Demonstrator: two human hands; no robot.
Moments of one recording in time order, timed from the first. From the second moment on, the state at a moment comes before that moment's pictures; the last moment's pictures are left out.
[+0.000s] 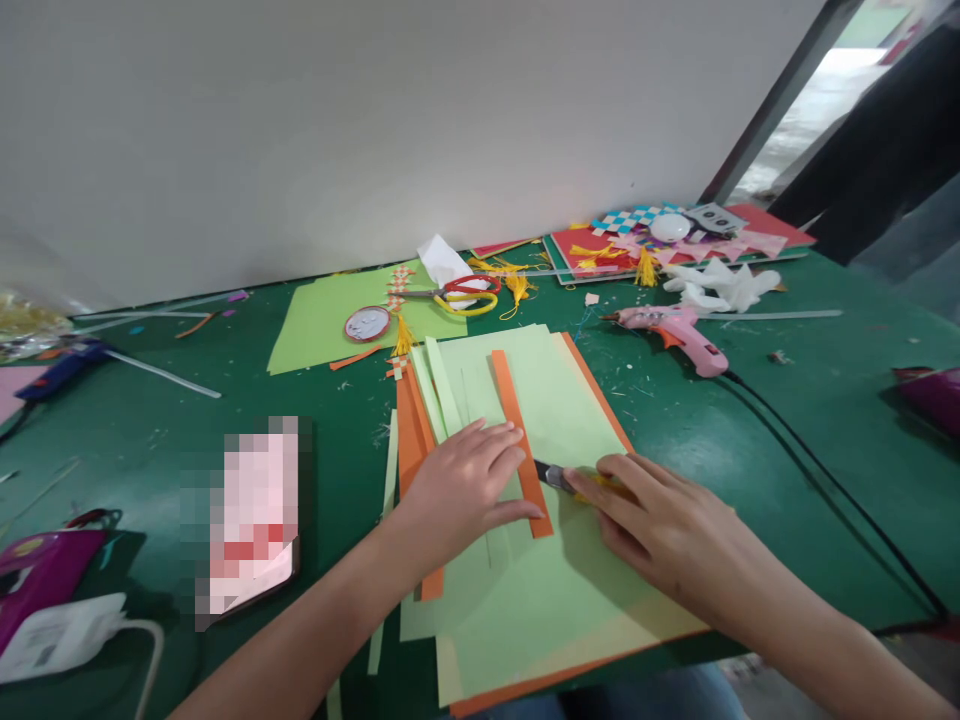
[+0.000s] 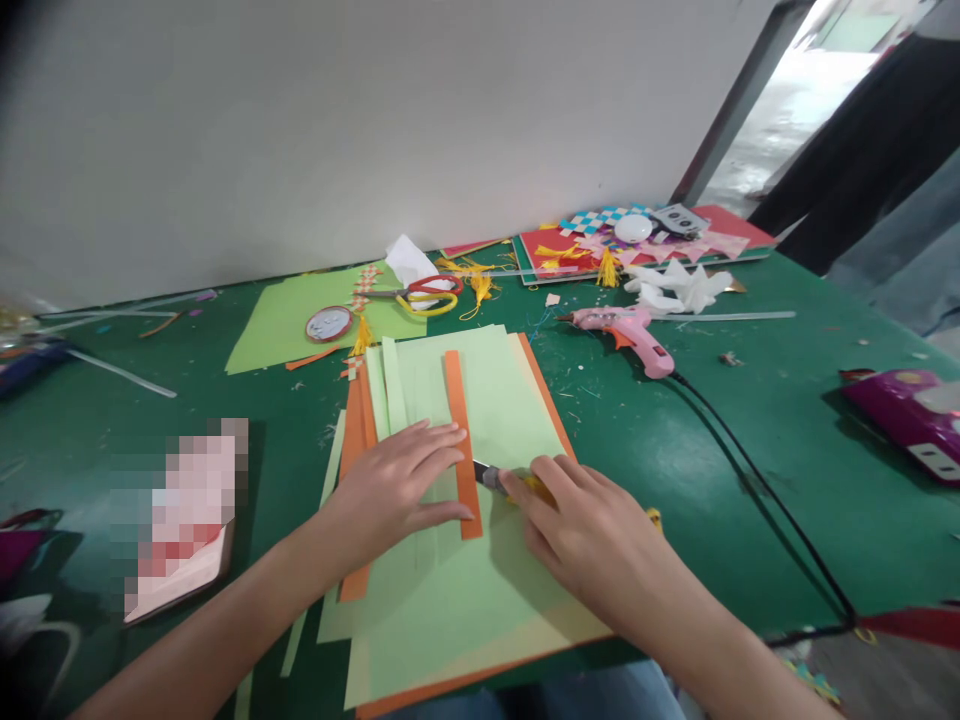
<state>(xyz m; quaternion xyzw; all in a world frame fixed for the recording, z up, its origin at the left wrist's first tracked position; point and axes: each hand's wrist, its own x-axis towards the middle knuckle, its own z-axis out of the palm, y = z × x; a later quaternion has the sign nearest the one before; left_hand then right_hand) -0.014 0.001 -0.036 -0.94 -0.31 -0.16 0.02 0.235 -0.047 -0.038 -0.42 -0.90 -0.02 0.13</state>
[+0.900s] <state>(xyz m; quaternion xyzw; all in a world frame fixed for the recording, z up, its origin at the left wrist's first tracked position) -0.012 0.000 -0.036 -0.93 -0.32 -0.16 0.02 0.232 -0.016 -0.038 -0.41 -0.89 -0.06 0.16</state>
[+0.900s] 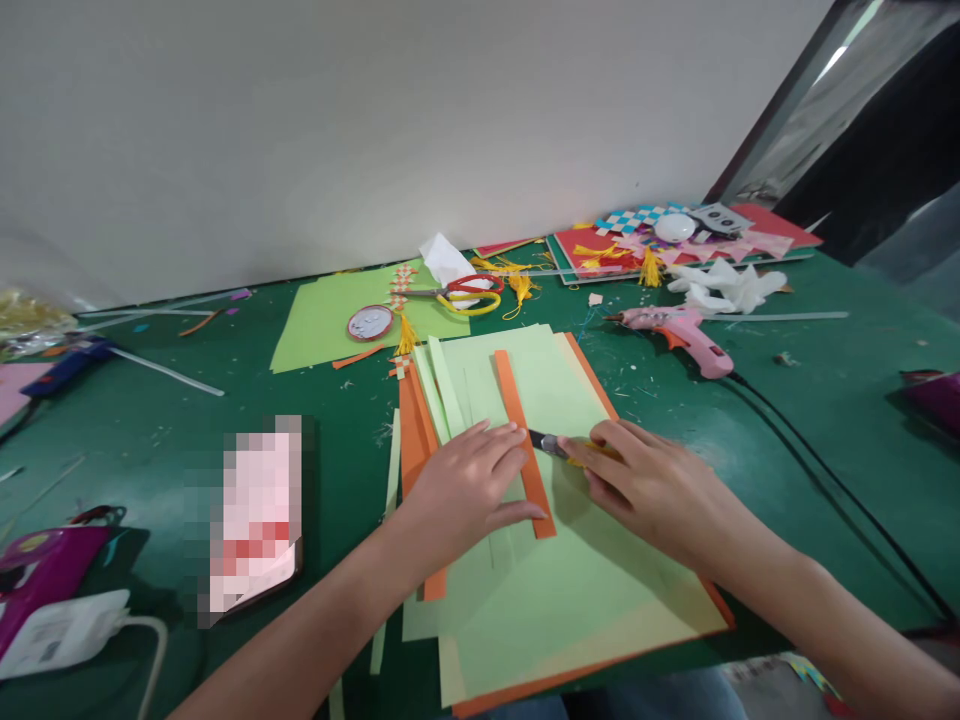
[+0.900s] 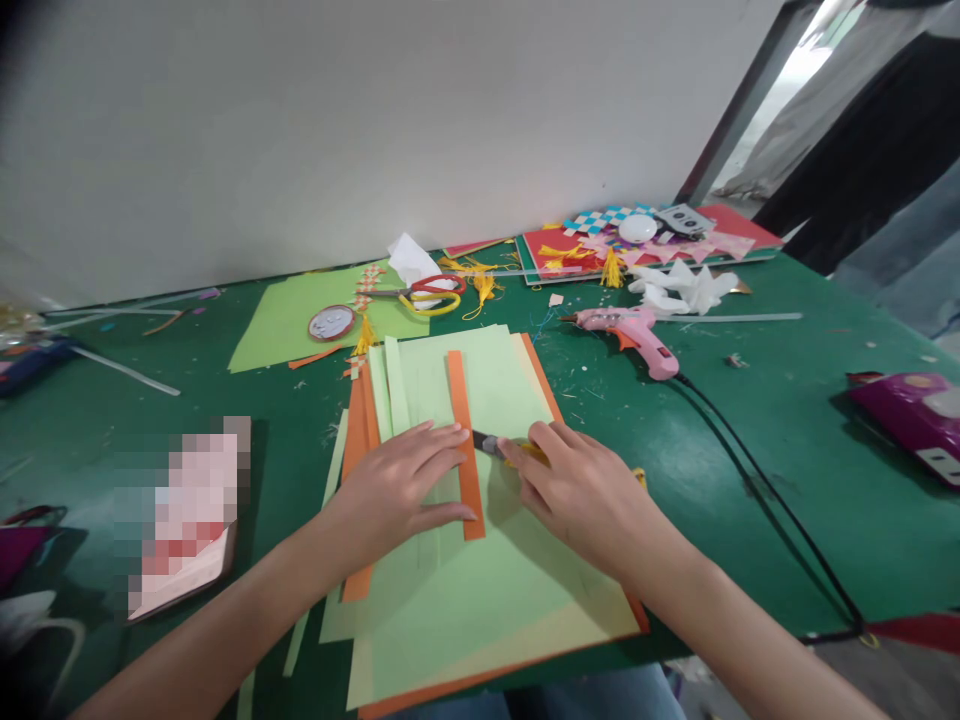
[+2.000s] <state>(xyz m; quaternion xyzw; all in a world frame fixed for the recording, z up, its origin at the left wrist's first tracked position) -0.008 -0.002 -0.038 -0.92 -0.36 -0.13 -0.02 0.235 -0.033 -0.042 -0.42 -0.90 -0.05 0.14</state>
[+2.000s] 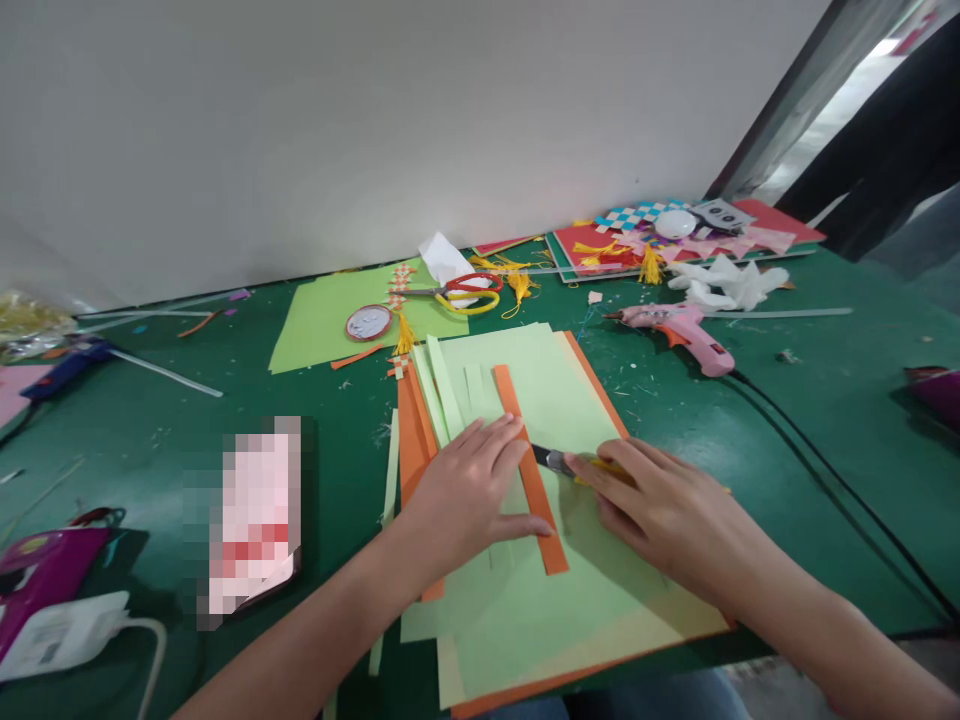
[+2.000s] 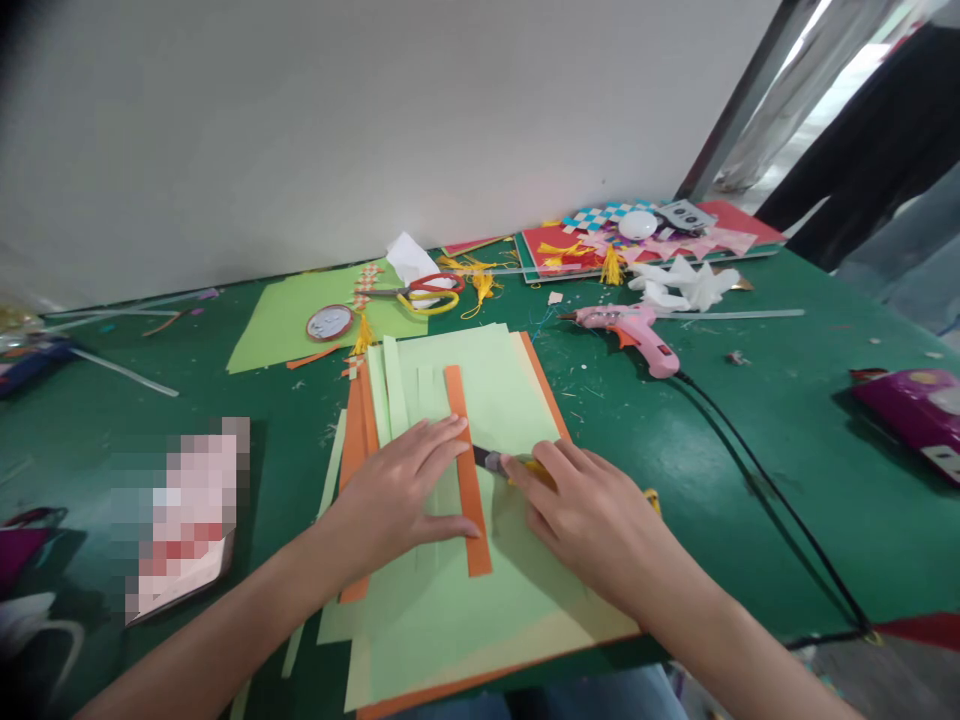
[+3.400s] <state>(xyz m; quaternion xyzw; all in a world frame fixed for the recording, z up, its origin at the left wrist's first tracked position) -0.009 -0.003 -0.041 -0.91 -0.39 -0.14 0.02 0.236 -0.038 -0.041 -0.41 -0.90 -0.06 0.13</state>
